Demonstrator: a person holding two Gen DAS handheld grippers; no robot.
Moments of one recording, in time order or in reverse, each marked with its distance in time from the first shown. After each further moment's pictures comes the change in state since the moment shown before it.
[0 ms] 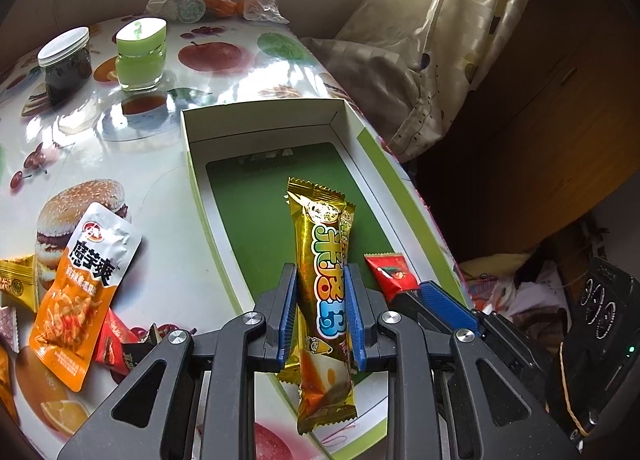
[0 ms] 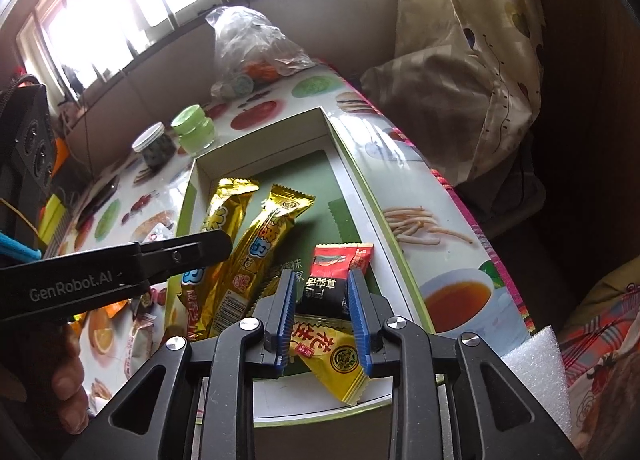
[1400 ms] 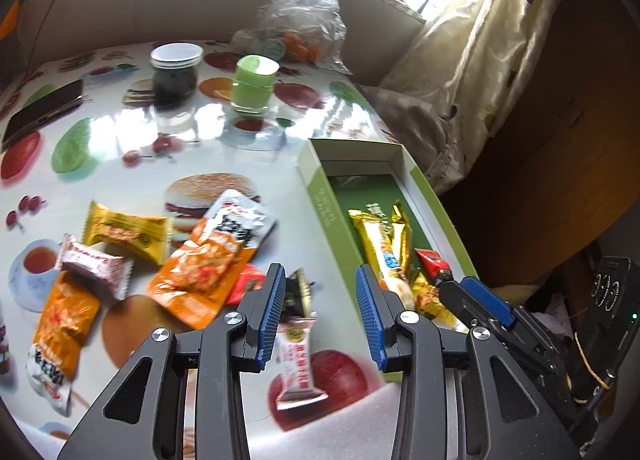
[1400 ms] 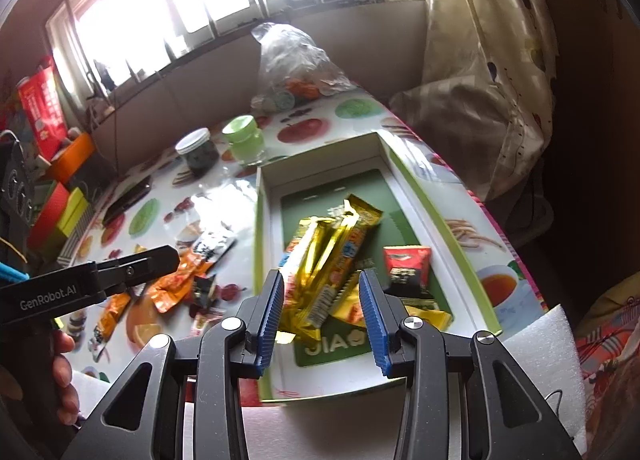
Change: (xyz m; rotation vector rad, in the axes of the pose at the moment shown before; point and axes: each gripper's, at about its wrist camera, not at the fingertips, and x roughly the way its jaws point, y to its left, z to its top) left arm -0.095 0.061 -0.042 -0.091 -0.156 0.080; right arm -0.037 0.057 -0.010 -0.062 -0.063 0.037
